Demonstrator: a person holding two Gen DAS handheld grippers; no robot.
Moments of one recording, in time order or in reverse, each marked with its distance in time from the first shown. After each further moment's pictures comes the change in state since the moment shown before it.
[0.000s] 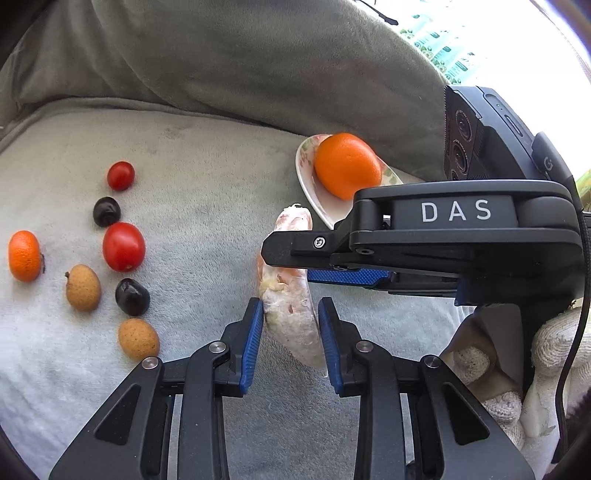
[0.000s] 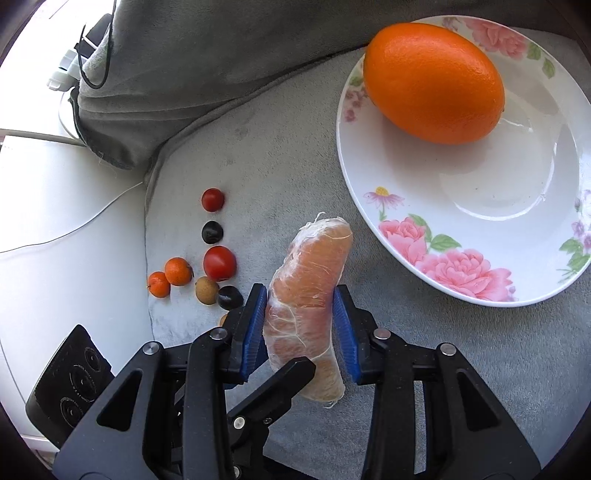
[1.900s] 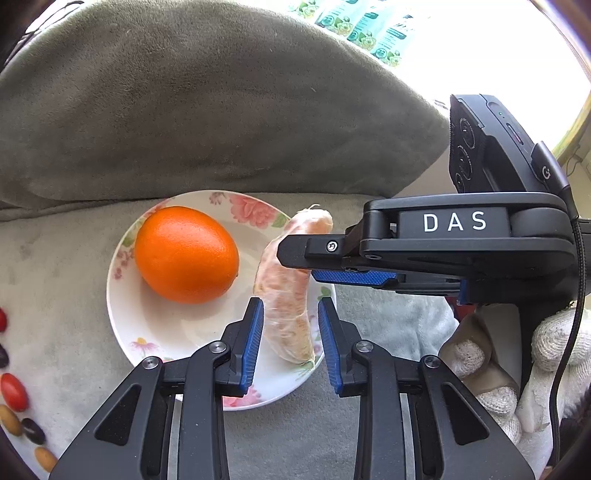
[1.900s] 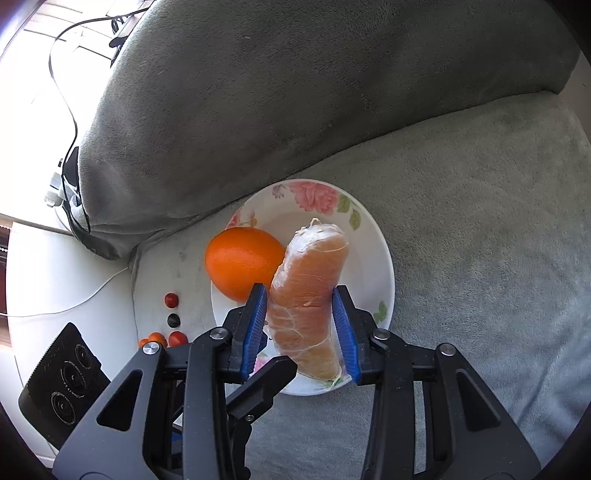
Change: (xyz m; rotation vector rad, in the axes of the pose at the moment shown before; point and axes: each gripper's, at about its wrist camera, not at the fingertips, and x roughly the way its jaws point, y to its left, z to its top) left arm 0.011 -0.079 0.028 0.178 -0.013 -0.081; right arm -0.107 -0.107 0.071 0.087 -0.194 -0.059
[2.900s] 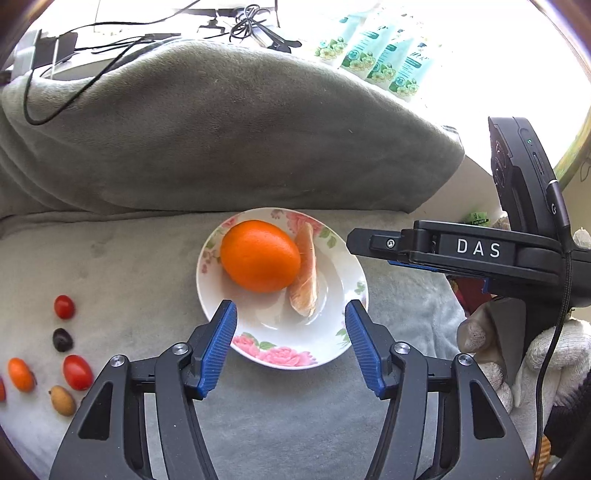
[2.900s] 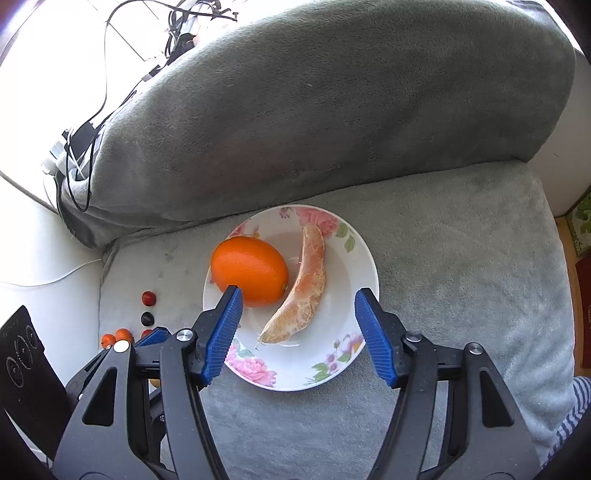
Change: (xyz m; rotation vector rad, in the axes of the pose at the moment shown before) left arm -0.089 0.033 -0.007 -0.015 -0.051 0.101; right arm -0.030 0.045 -0.024 -0.187 -0.137 -0.186
